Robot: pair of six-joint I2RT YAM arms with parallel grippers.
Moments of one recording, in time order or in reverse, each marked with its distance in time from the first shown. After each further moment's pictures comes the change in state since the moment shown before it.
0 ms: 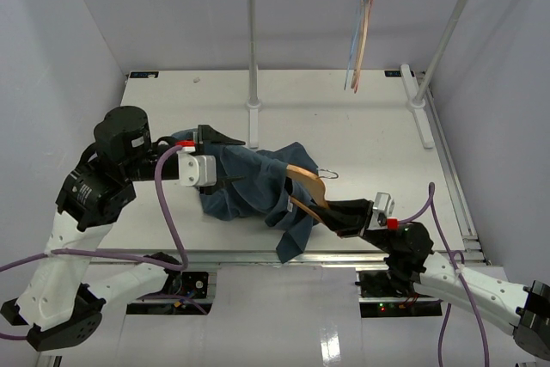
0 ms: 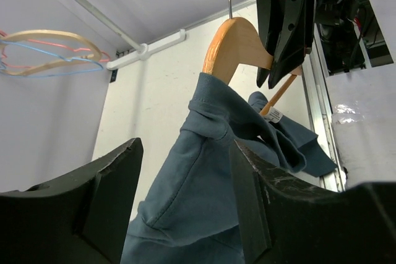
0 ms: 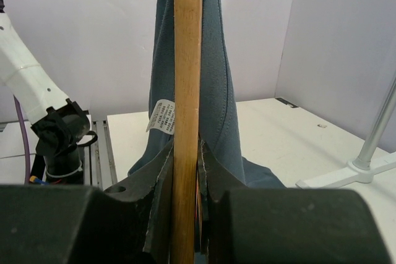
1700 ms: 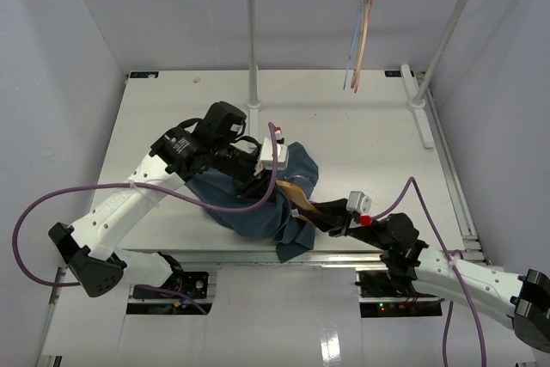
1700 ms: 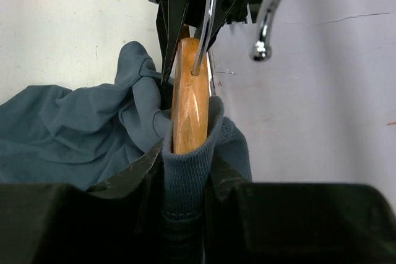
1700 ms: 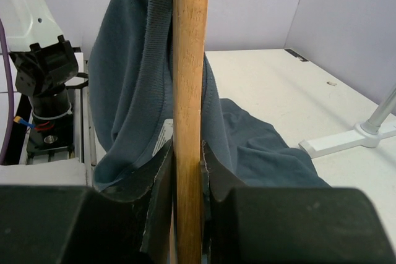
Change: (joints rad) left arm -0.167 0.337 -0.086 -0.157 0.022 -0.161; right arm 0.004 0.130 0.051 -0.127 -0.050 -0.106
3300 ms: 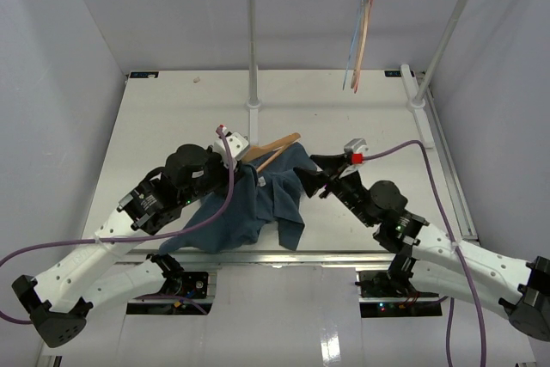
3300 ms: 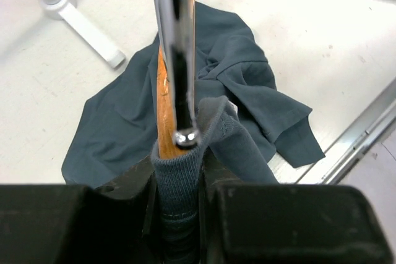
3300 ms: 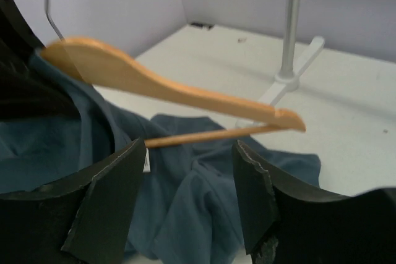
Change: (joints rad) left arm -0.021 -0.437 -0.491 0.442 -0.864 -0.503; right arm -0.006 0.157 0.395 -0.356 0.492 0.215
